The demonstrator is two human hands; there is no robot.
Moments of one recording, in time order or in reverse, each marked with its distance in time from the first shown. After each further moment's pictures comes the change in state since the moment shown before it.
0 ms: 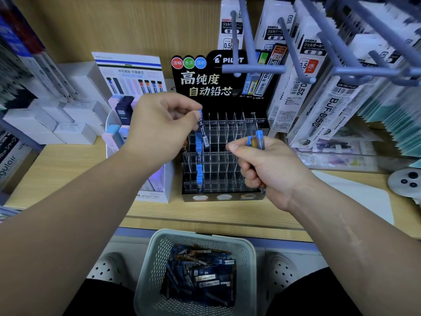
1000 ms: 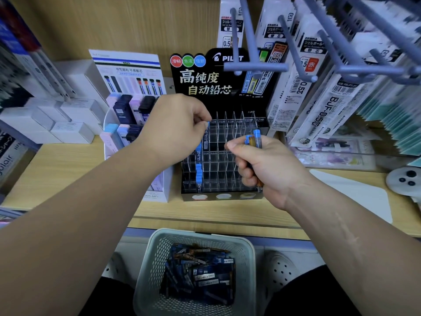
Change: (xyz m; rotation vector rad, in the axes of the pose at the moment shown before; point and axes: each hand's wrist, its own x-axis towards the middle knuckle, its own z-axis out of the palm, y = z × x) left_hand 0.007 0.009 0.008 0.572 -0.170 0.257; right_hand 0.002 0.001 0.004 0.012 0.005 0.004
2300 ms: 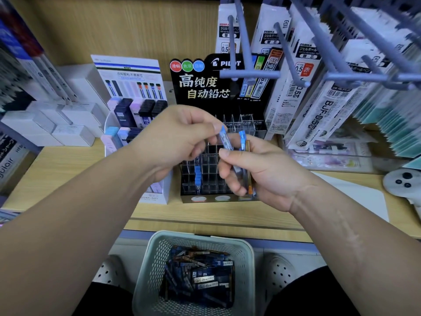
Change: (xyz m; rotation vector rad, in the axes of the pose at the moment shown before) left_hand -0.016 0.024 -0.012 -0.825 -0.269 -0.400; right_hand -0.011 -0.008 -0.002 0.072 -0.410 -0.050
